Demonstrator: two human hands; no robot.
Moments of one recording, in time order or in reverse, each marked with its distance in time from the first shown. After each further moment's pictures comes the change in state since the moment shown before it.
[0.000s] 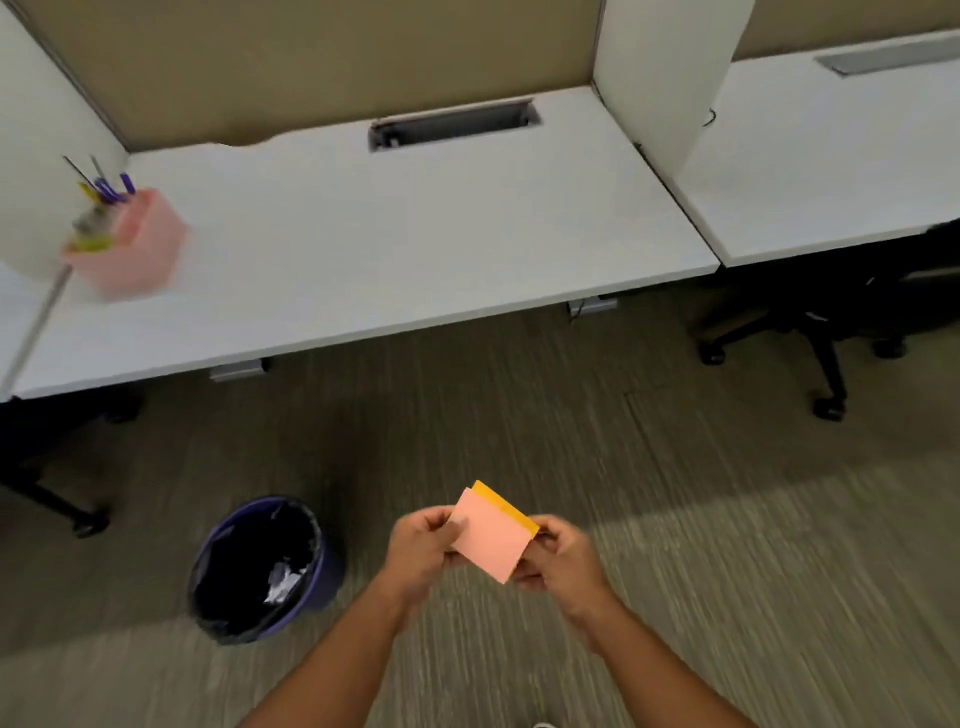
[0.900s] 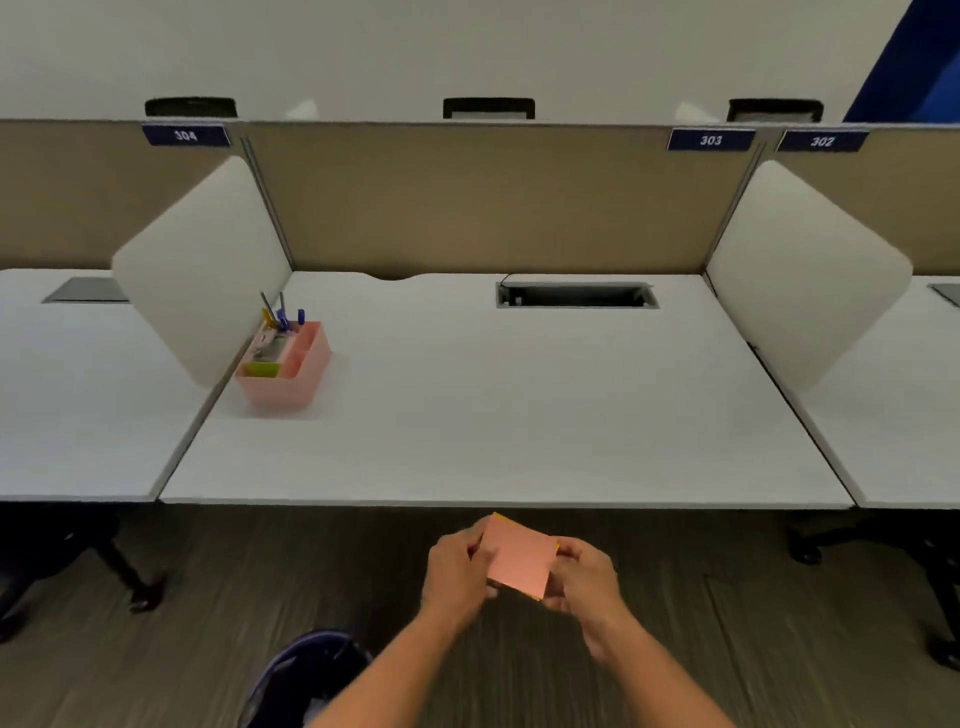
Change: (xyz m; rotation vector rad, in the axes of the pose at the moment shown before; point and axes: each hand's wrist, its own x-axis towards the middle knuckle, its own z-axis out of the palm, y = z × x) left_hand 0.077 0.233 -0.132 0.357 0.244 0.238; right_hand 0.105 -0.246 0.178 -0.236 0.065 -0.015
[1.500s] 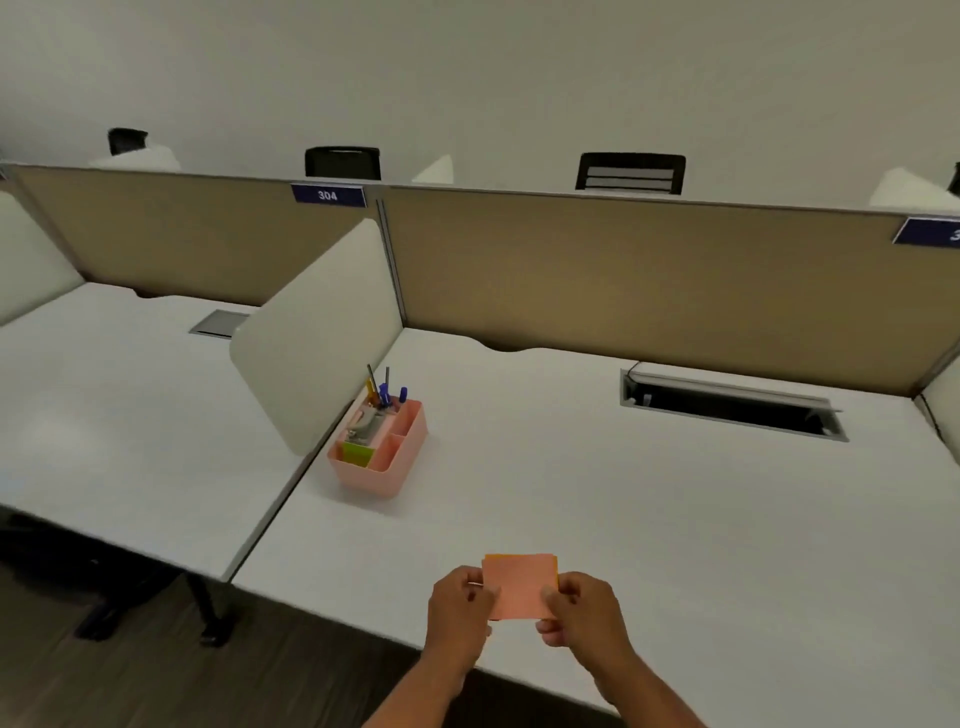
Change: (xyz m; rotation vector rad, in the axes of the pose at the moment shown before) left_hand 0.192 0.030 -0.135 -0.222 0.298 -0.208; right_hand 0.184 -0.162 0.154 -0.239 -0.227 -0.147
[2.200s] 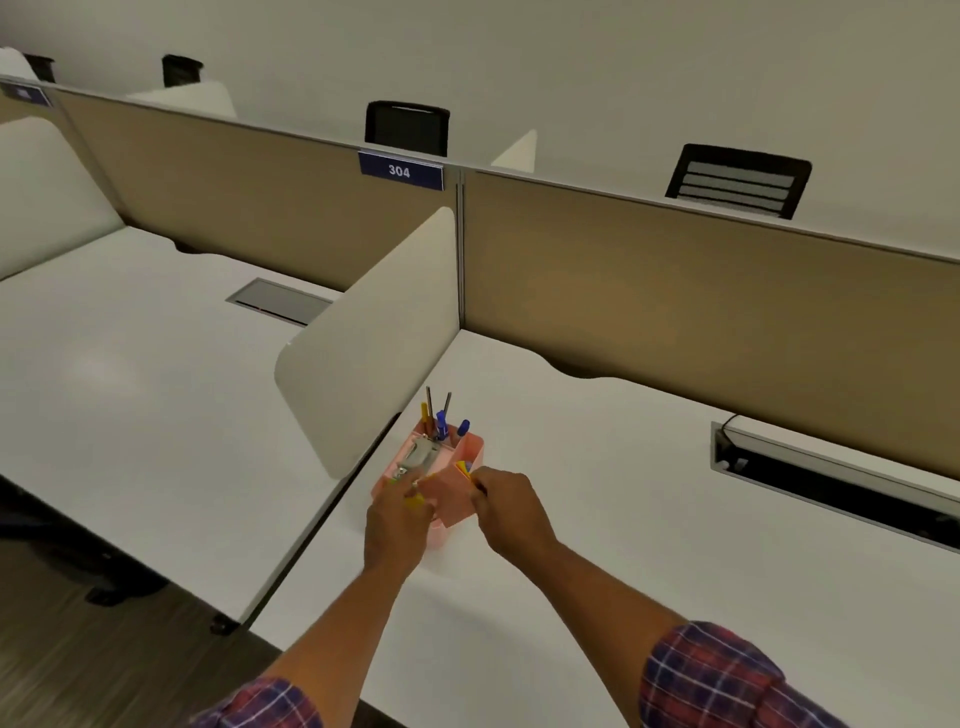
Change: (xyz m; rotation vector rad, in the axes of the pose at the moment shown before) left_hand 0.236 0.059 -0.178 0.165 0.315 0.184; right_hand 0.172 -0.220 0.192 -0.777 -0.166 -0.582
